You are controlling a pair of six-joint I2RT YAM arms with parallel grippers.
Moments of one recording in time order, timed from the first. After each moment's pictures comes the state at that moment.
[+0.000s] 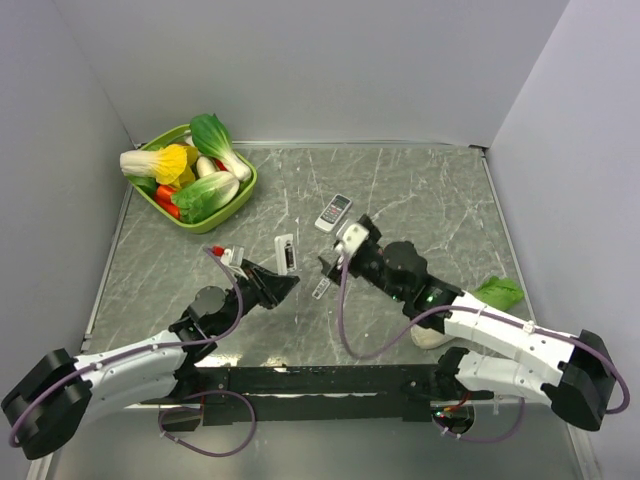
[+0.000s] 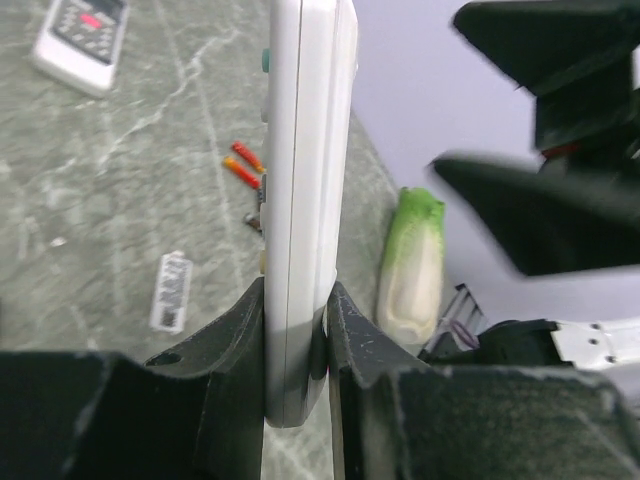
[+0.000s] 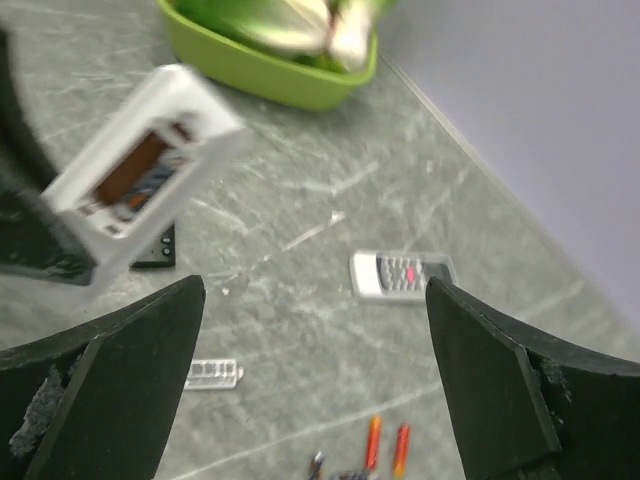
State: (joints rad) left arm -0.83 0.87 0.15 0.75 -0.05 -0.80; right arm 0.92 1.00 0.64 0.24 0.10 -0.39
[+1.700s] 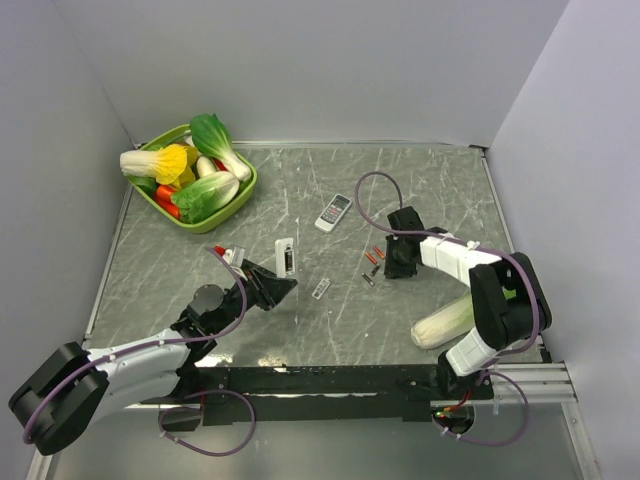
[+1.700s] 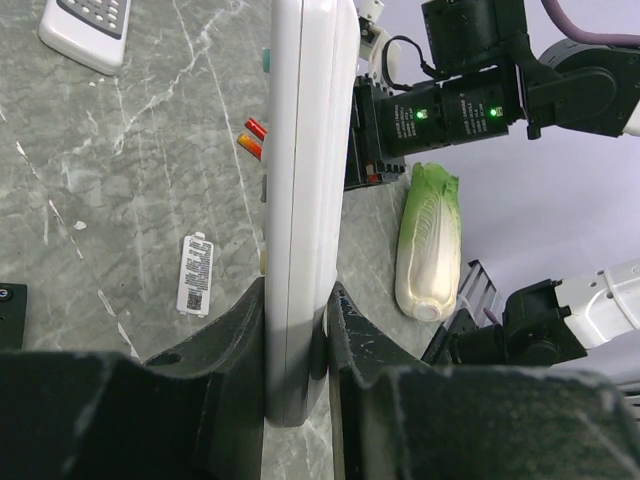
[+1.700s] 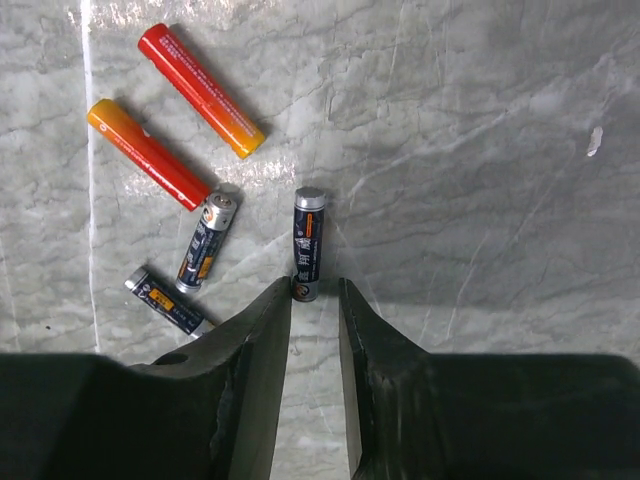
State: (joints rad) left arm -0.74 0.95 0.10 0.86 0.09 -0.78; right arm 0.33 1.56 0.84 -0.45 0.06 0.46
